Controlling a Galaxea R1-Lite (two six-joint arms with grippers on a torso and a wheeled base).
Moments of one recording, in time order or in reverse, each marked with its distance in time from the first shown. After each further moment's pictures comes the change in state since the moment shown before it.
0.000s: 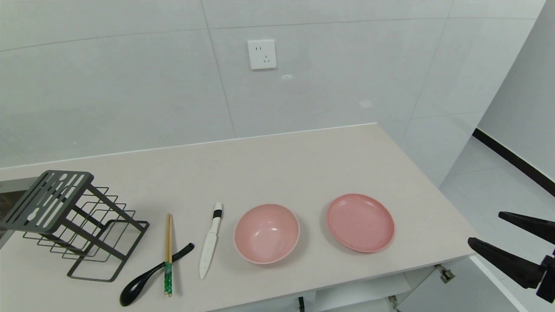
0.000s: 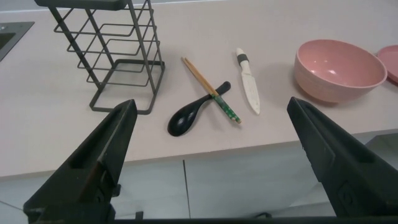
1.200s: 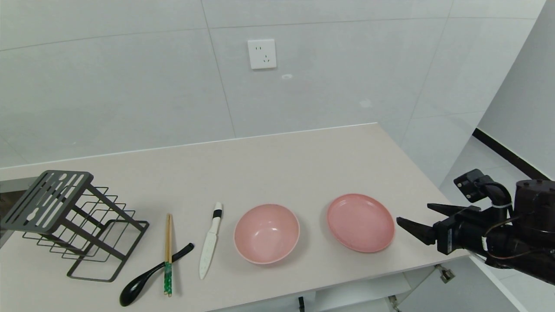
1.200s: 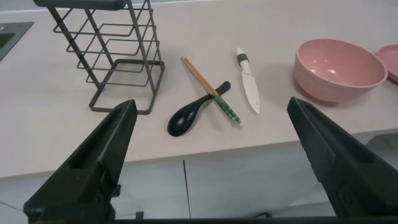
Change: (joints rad) left arm -0.001 0.000 0.000 0.000 0.000 0.002; right arm 0.185 0.549 -0.191 -0.190 -0.208 0.054
